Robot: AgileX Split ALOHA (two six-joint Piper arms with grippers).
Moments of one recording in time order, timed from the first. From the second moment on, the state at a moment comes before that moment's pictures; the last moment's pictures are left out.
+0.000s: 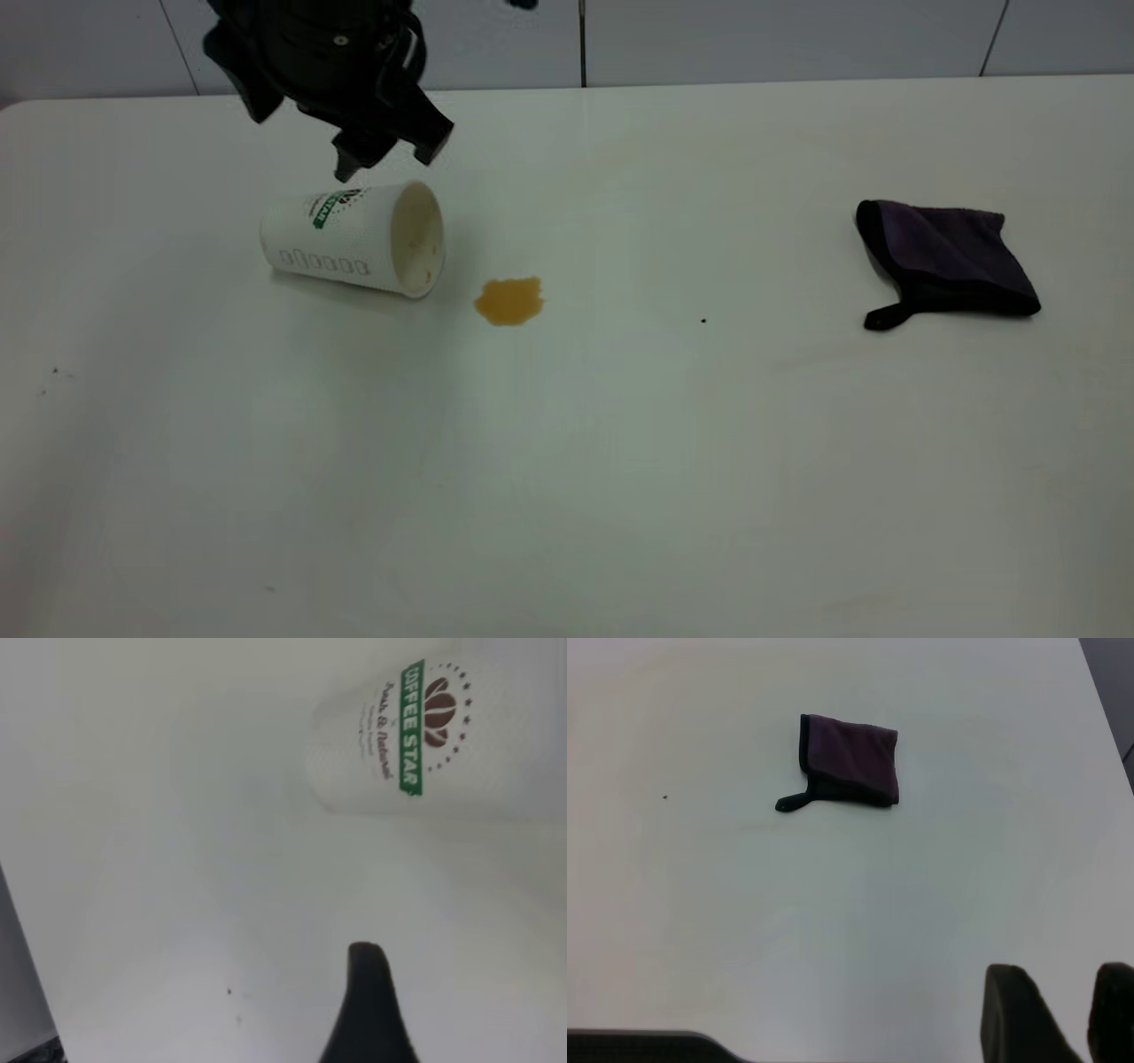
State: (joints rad) left arm -0.63 2.17 -1.43 0.78 0.80 -0.67; right arm -0.01 -0.02 -0.47 0.00 1.12 -0.04
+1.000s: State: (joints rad) left arm -0.62 2.55 -1.67 1.11 0.78 -0.86; right arm -0.01 -0.02 -0.47 0.00 1.12 -0.04
